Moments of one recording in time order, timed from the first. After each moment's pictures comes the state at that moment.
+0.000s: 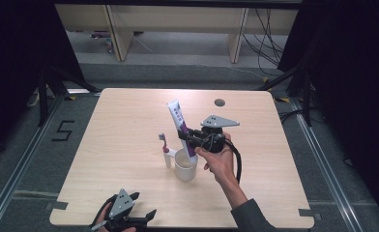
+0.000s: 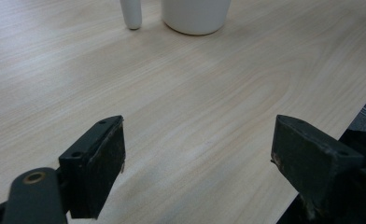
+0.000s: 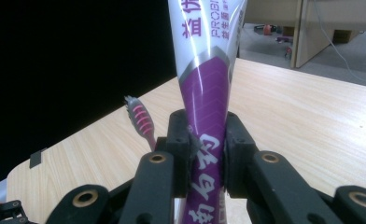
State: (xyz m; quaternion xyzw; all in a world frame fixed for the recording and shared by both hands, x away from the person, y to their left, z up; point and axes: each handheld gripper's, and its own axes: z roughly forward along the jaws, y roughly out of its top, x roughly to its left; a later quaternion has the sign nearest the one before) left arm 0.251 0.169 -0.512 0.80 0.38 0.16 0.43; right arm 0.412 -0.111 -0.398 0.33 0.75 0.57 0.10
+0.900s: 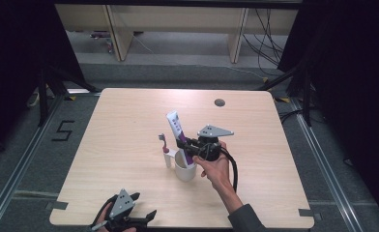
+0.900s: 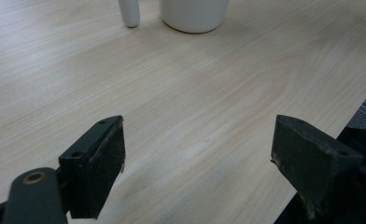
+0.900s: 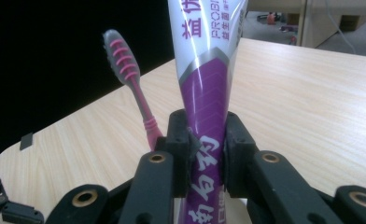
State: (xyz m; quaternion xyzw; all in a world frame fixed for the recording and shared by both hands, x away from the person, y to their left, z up) left arm 0.250 0.166 -0.514 0.80 0.38 0.15 0.44; right arm 0.412 -0.106 -0.438 0.33 0.75 0.56 0.09
